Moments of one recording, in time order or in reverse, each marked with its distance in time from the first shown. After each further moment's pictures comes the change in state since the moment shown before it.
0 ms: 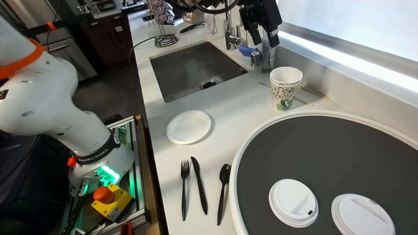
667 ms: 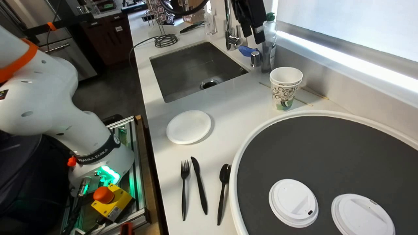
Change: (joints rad) arm -0.006 -0.115 -0.035 -0.040 0.142 -0.082 -0.020
